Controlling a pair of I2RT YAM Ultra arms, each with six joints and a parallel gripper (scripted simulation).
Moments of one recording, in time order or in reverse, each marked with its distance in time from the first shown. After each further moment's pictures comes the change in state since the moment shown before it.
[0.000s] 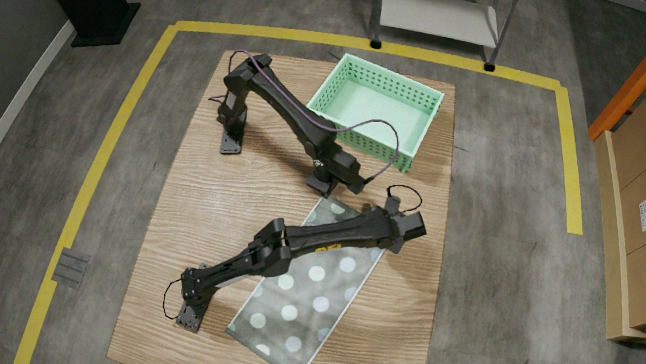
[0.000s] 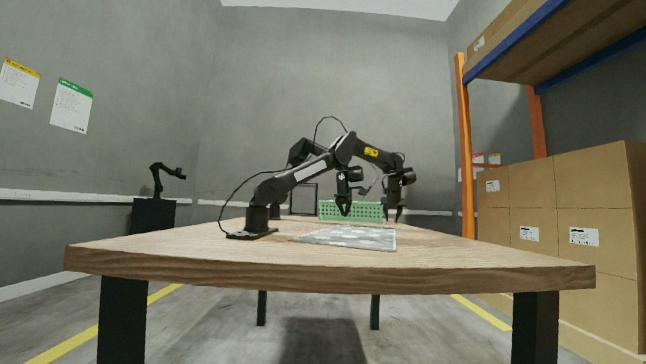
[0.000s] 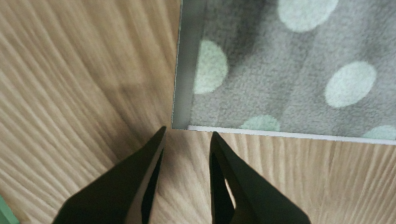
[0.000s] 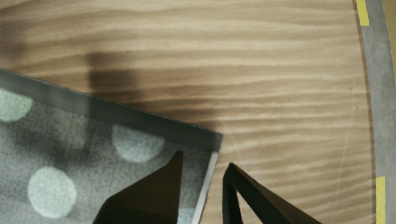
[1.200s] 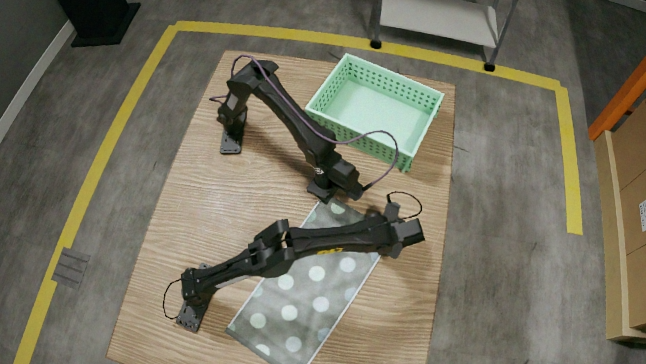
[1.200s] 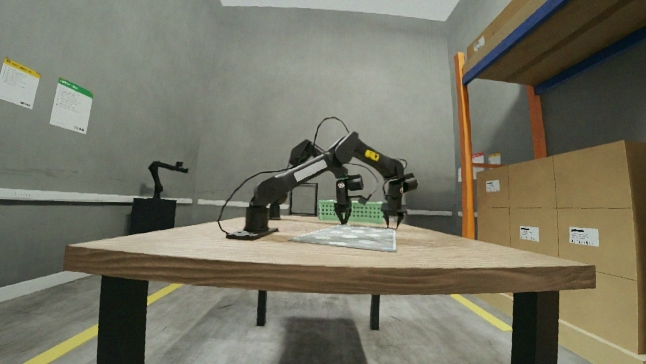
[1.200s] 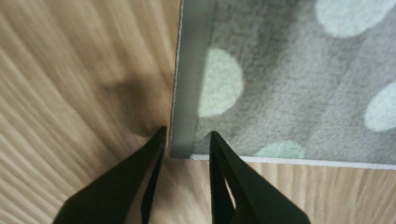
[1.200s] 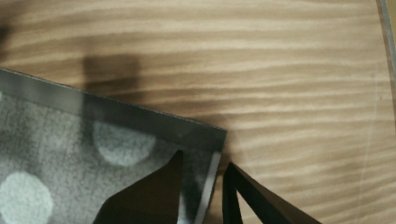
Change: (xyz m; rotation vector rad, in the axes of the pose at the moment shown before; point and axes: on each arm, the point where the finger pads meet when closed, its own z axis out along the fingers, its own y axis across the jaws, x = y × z) left arm 0.006 0.002 0.040 0.000 0.004 -0.003; right arm 0.014 -0.005 0.022 0.003 -0.002 0.015
